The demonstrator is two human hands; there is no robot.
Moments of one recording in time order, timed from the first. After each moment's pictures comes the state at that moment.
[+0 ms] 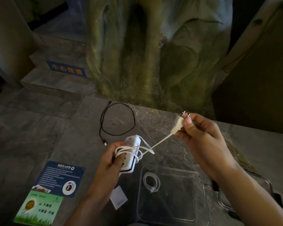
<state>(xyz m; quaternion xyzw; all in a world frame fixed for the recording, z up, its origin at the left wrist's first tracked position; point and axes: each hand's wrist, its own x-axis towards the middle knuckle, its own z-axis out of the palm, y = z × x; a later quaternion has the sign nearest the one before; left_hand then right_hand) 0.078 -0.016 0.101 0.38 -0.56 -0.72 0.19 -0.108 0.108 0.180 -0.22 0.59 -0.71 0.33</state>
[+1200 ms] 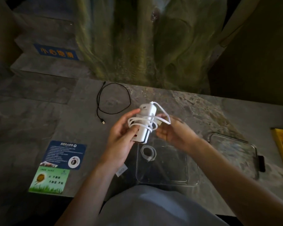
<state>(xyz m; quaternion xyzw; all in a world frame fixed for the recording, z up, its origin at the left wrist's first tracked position) 0.060 0.014 0.120 0.23 -0.46 -0.83 0.21 -0.100 0.119 0.101 -0.01 0.54 -0.64 0.55</state>
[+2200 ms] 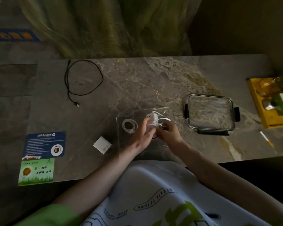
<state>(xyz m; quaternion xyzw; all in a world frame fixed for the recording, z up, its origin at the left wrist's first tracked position) 0.010 0.128 0.011 0.29 -0.70 -0.65 -0.10 -0.058 0.242 -0.010 0.05 0.74 -0.57 0.35</state>
